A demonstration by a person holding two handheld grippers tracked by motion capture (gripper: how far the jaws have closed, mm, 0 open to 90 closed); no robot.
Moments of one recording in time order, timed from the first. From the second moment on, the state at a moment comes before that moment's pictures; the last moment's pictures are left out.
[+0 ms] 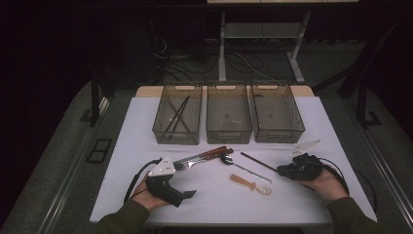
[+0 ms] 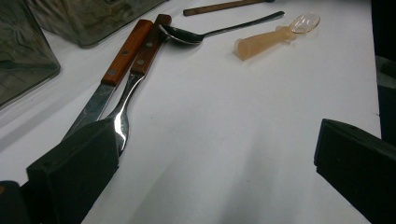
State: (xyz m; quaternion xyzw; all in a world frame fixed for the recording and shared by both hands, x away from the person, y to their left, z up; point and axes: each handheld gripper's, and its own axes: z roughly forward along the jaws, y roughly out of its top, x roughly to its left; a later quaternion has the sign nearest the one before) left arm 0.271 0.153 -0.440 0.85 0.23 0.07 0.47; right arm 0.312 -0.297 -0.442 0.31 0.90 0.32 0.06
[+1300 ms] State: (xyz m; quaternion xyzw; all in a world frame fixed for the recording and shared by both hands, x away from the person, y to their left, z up) left arm 0.272 0.154 -0.440 0.85 0.23 0.07 0.47; right arm 0.314 -0.298 -0.410 0.30 0.87 0.40 0.04
